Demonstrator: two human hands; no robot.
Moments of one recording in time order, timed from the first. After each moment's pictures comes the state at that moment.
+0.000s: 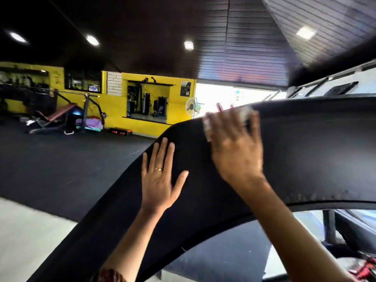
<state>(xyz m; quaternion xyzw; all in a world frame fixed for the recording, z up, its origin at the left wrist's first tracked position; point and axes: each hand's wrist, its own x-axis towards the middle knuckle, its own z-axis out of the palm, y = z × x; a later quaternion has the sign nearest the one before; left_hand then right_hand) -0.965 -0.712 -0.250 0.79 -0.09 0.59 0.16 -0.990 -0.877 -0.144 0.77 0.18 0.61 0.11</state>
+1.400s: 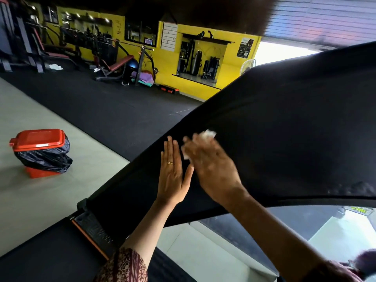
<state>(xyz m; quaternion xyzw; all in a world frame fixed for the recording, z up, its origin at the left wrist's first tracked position) -0.980 -0.647 -0.393 0.83 0.03 0.47 0.29 -0.973 -0.769 -0.304 0.76 0.41 0.47 0.17</state>
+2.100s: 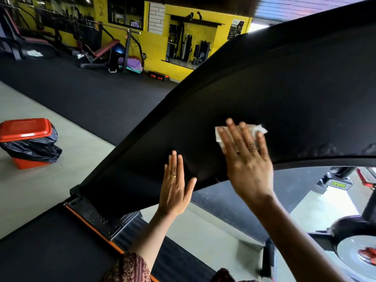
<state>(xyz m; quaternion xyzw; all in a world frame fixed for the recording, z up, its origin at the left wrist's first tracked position) -1.007 -0.704 -0.464 0.87 0.01 0.42 0.27 -1.001 -0.869 -0.315 0.80 0.30 0.51 0.07</state>
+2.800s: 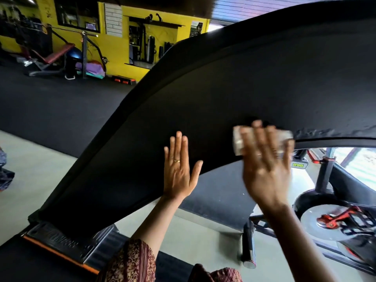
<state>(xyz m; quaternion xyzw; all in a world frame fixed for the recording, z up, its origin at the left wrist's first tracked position) -0.981 -0.780 -0.385 0.81 -0.06 0.53 0.26 -1.017 -0.965 -0.302 0.80 0.17 0.58 0.03</state>
